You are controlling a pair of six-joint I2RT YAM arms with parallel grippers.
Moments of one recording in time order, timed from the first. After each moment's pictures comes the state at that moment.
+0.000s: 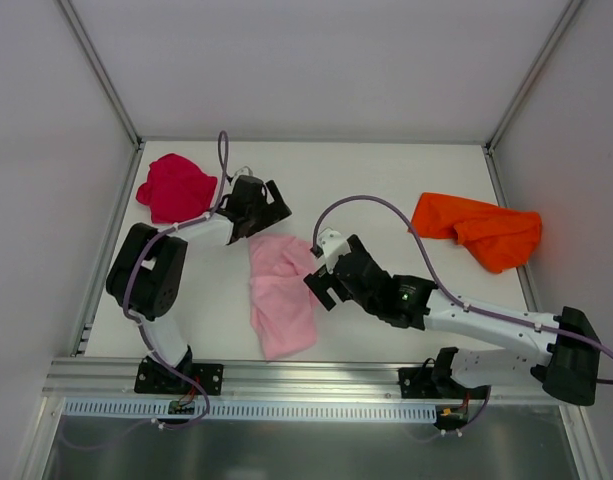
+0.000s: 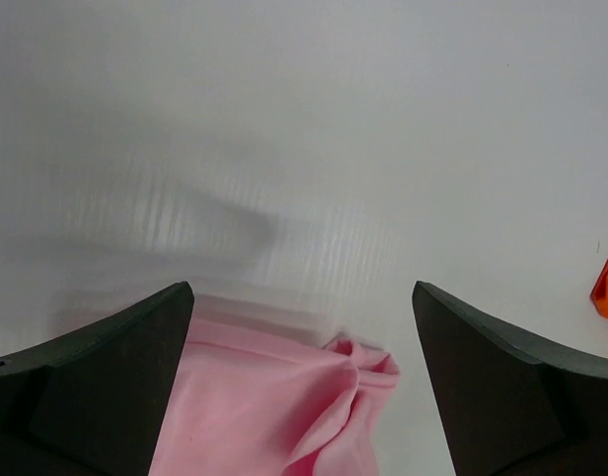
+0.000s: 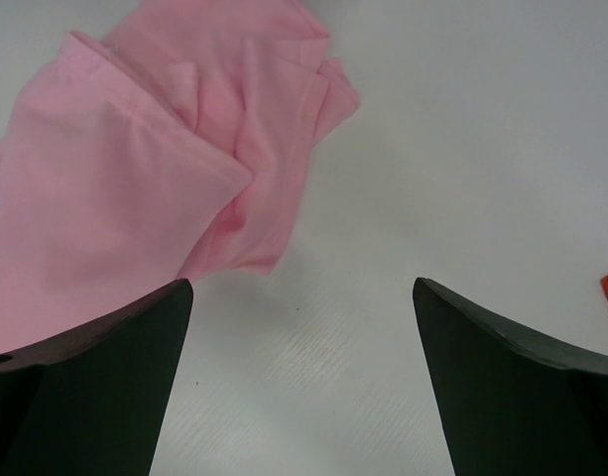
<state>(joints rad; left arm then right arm) -0.42 1.78 1.05 0.01 -0.05 -0.81 1.13 1.14 0.82 -0.31 0.43 0.06</state>
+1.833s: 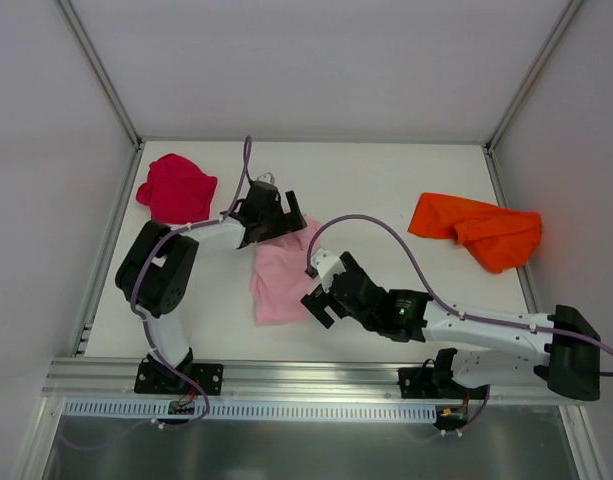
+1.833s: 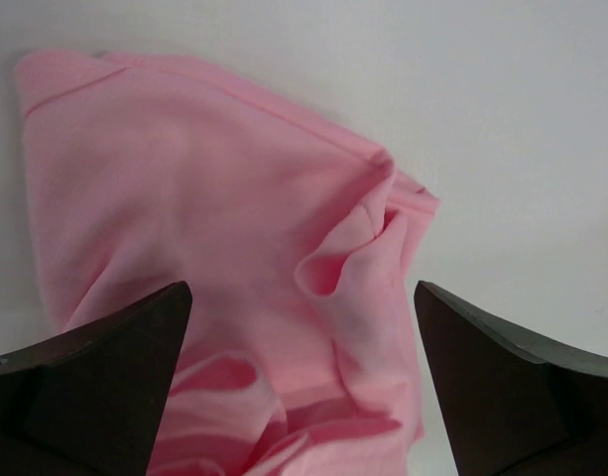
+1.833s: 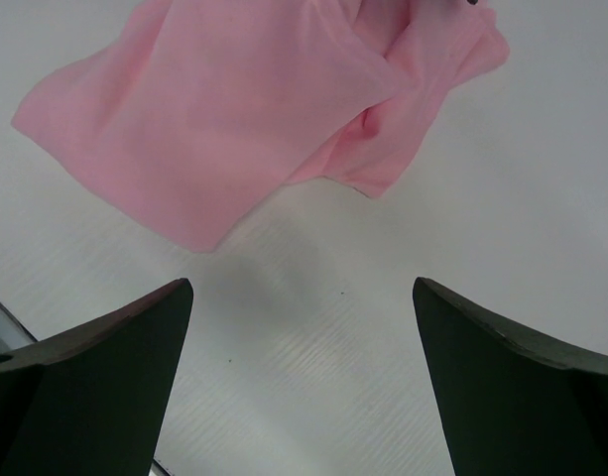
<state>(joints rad) -0.50 1.84 1.07 0.02 0.02 -0.71 1.23 1.12 0.72 -0.25 0.42 0.07</state>
